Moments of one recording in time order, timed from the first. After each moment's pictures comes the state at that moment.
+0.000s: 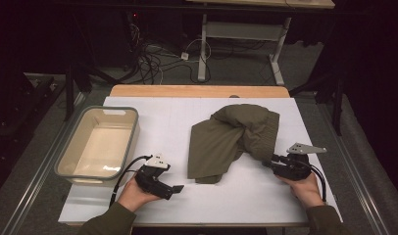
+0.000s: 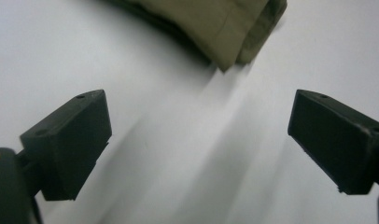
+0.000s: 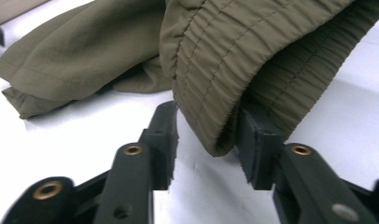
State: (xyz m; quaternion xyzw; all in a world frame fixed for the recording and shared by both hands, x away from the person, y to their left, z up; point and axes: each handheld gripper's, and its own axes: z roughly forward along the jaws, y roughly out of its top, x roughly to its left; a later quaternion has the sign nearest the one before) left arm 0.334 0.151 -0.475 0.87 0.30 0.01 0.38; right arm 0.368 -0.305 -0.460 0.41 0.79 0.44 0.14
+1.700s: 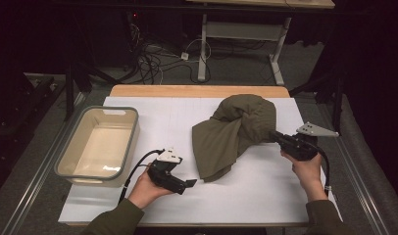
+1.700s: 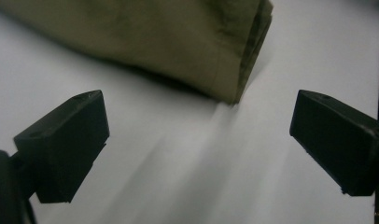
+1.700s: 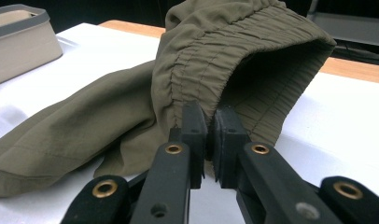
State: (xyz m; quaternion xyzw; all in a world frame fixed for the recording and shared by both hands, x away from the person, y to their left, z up) left arm 0.348 0.107 -0.455 0.87 0.27 0.02 0.42; right arm 0.400 -0.312 -0.417 0.39 0.74 0.50 0.22
